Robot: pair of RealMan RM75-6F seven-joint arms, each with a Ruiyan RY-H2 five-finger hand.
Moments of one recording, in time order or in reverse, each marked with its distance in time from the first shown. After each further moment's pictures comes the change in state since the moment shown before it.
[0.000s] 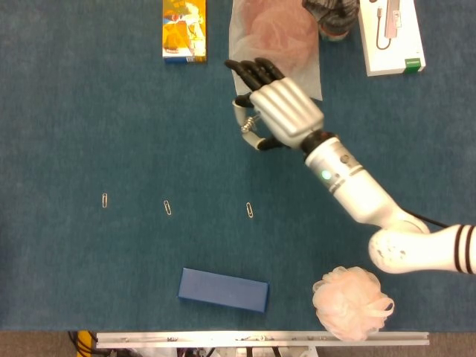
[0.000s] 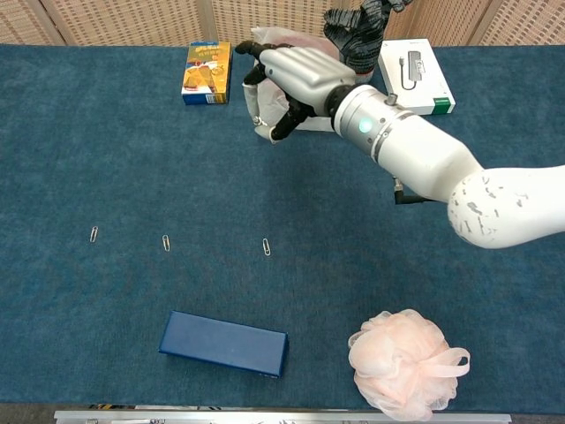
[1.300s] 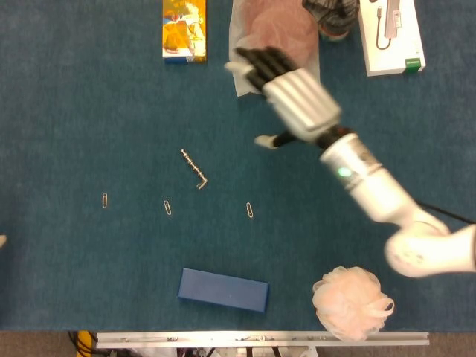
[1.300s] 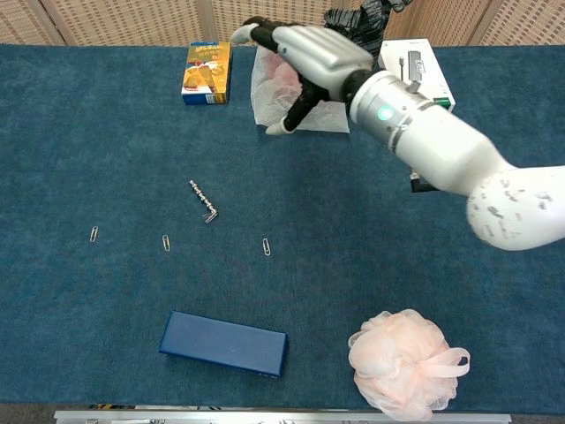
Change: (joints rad) left arm -0.025 0.009 -0.019 -0.051 0.038 0.015 0.007; right arm -0.016 0.100 -0.073 -0.066 -0.069 0.122 0.132
